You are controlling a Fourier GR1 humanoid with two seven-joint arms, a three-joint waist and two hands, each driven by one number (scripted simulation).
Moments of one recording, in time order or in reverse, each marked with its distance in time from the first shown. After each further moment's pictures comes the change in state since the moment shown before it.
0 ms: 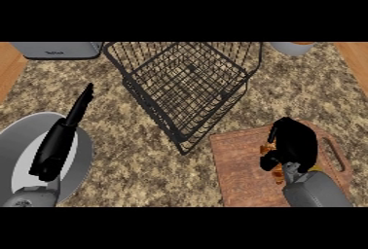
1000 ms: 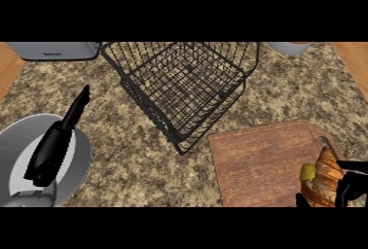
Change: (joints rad) left arm 0.026 -0.001 0.012 -0.032 -0.009 -0.013 0.001; right arm 0.421 -0.040 -0.045 -0.850 0.147 0.024 0.117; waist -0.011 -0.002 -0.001
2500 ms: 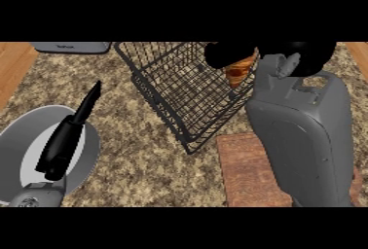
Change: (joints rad) left arm -0.052 -0.033 -0.022 0.017 -0.017 -0.023 0.009; right arm -1.235 0.357 -0.304 0.781 -0.089 0.191 0.045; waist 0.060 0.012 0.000
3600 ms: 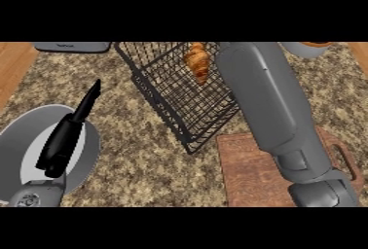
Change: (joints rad) left arm -0.015 0.000 0.017 0.031 -0.003 -0.012 -0.030; right arm -0.181 -0.003 -0.112 0.669 -0.165 -0.923 -0.286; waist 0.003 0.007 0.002
